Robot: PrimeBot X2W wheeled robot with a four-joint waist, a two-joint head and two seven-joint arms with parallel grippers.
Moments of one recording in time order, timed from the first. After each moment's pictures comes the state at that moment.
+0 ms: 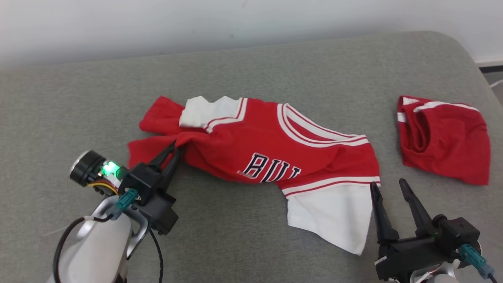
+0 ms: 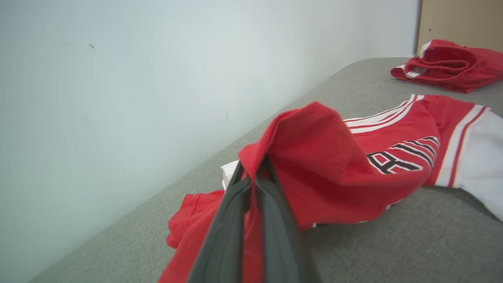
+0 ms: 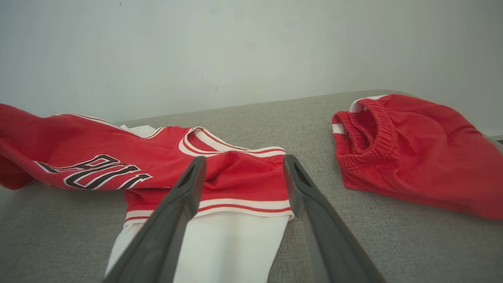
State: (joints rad) left arm -0.63 0.24 -0.40 0.39 0.04 -0.10 -0.26; right arm -0.13 -0.21 0.26 0.13 0.28 0.13 -0.26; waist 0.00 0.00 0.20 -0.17
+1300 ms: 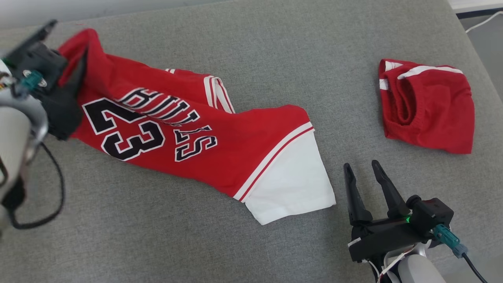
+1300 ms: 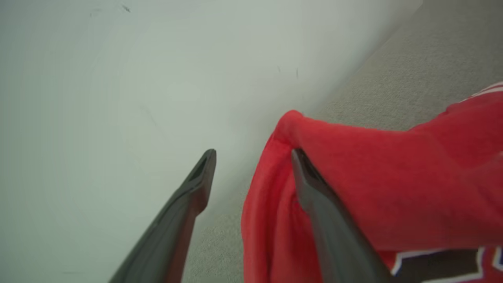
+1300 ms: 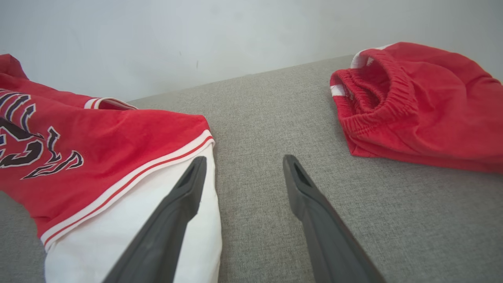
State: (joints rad) left arm -1.26 0.51 -0.91 0.80 -0.27 0.00 -0.26; right arm -0.23 -0.12 0.30 0.18 0.29 0.13 -0.26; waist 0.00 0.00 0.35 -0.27
